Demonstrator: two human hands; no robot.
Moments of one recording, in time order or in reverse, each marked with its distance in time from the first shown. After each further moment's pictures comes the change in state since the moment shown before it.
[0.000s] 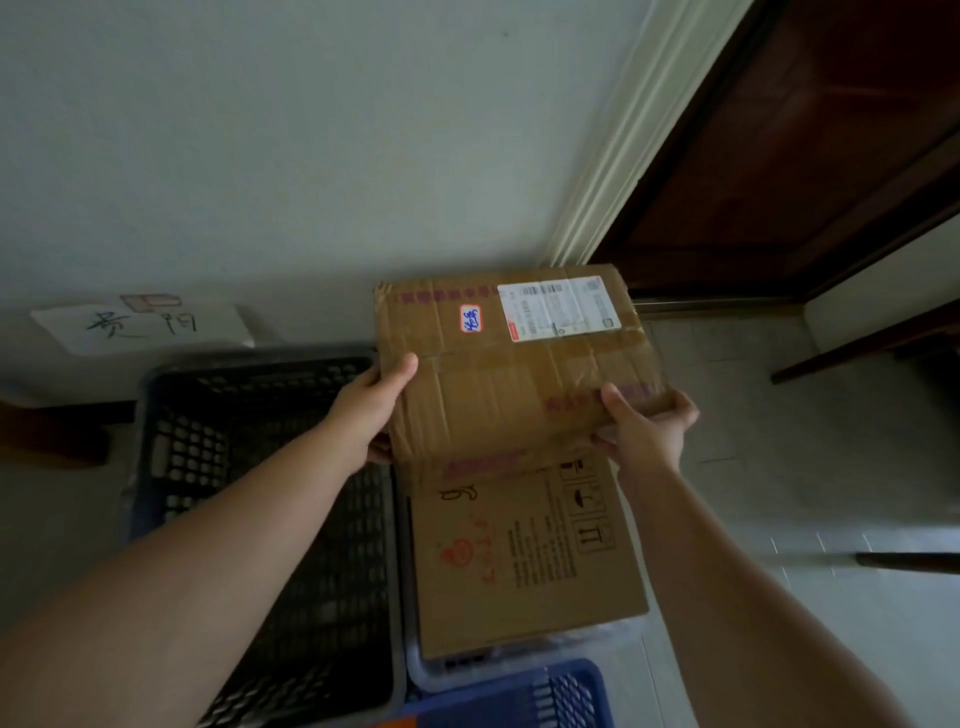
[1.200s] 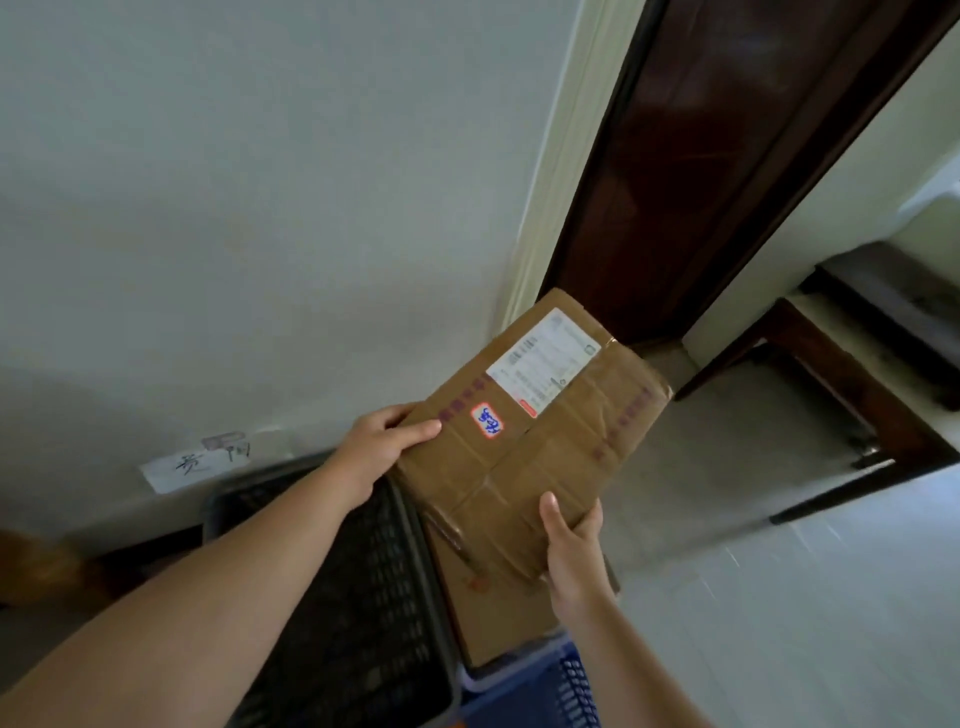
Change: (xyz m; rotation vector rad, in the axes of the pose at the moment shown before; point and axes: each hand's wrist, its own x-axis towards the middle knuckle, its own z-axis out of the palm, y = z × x) left_hand -0.161 0.089 -0.075 0.092 -0.349 0.415; right_hand -0.250 -0.018 -0.026 0.278 -0.155 0.087
